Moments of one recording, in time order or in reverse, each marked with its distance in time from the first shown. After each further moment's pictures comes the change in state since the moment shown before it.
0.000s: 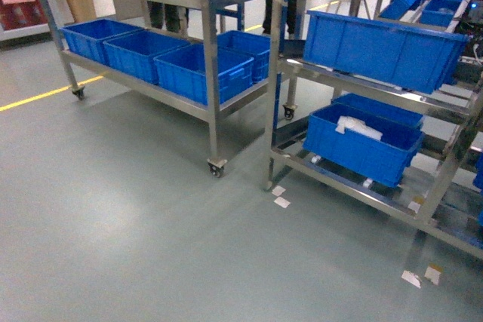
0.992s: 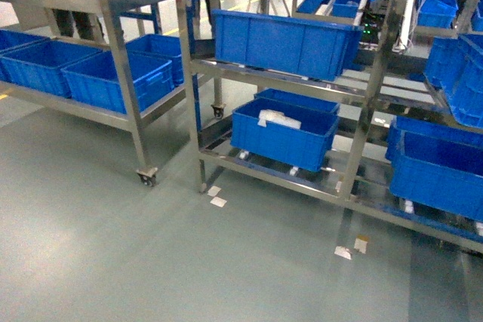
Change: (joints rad) left arm 0.000 0.000 0.000 0.000 0.000 0.000; right arm 0.000 0.000 0.000 0.000 0.000 0.000
